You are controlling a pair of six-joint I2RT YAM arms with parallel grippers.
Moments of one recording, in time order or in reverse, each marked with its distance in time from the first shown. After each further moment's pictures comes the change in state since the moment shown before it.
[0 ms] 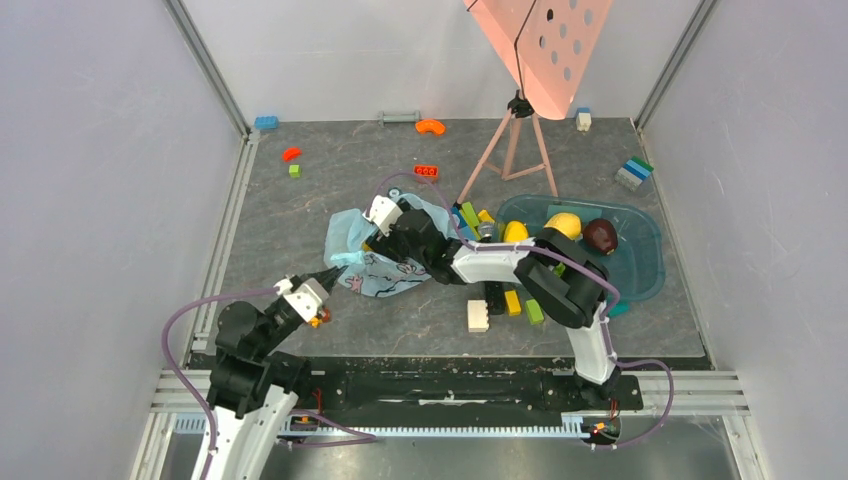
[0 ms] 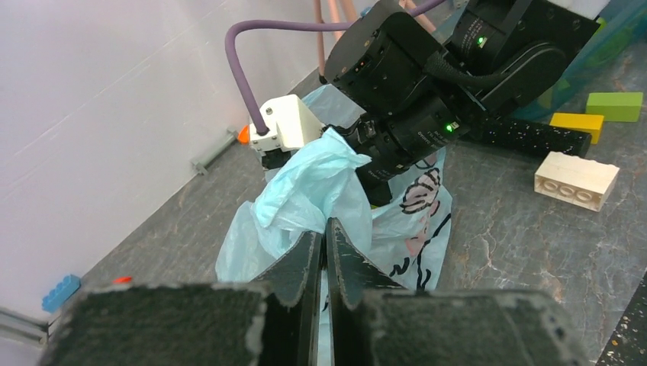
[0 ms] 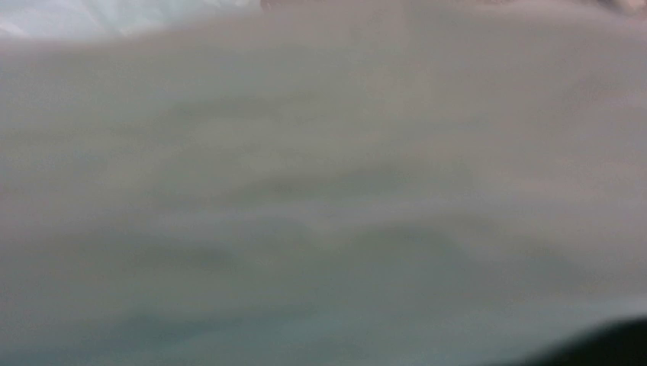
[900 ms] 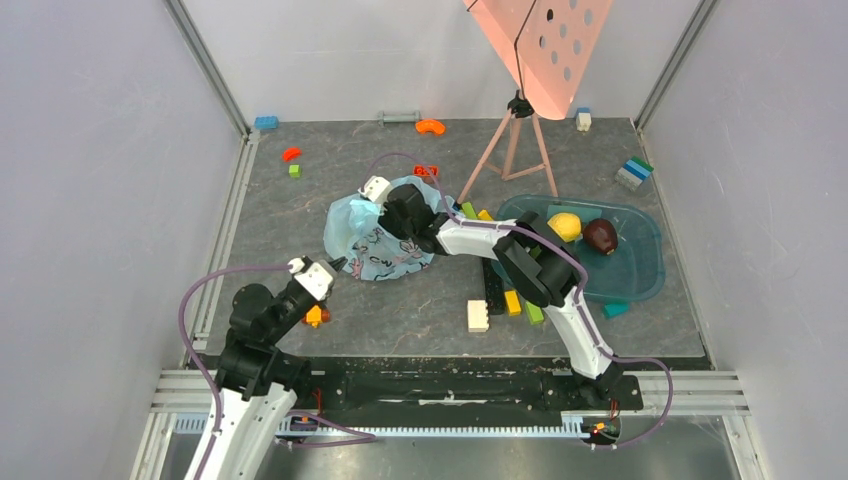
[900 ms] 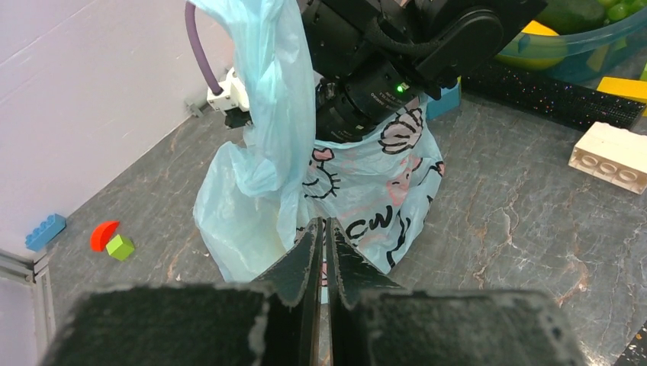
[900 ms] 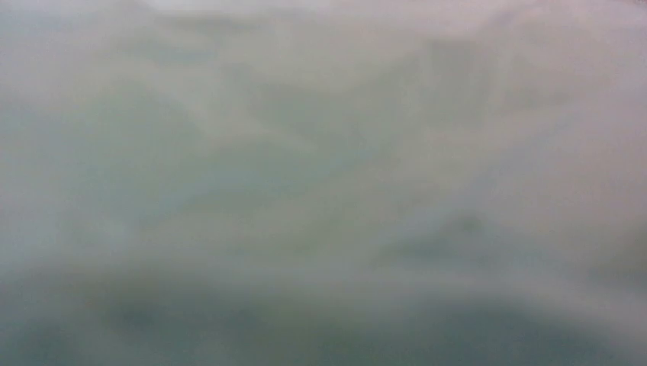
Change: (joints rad) left arm 0.000 0.135 -0.025 0.022 -0.111 0.000; right arm -0.106 0.251 0.350 -0.240 -0.107 0.034
